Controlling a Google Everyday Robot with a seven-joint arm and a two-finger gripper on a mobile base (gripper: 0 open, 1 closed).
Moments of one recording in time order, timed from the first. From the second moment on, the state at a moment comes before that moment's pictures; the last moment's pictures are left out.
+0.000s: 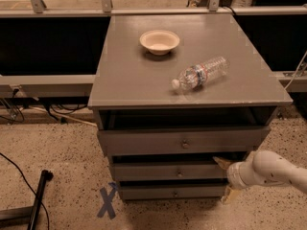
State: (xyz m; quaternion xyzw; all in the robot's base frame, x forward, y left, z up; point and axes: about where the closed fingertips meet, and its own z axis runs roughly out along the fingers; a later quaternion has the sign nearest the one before) arm 0.514 -0.278 0.420 -0.72 0.64 0.02 0.26
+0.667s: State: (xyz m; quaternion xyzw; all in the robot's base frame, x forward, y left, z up) arm 0.535 -0.275 0.410 -0.72 0.65 0.03 0.26
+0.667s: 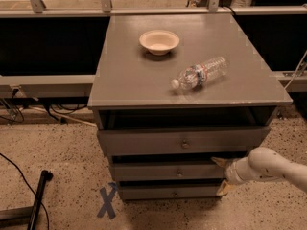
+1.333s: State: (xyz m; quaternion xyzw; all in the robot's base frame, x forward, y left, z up) arm 0.517 -0.271 0.404 -0.72 0.65 0.05 0.24
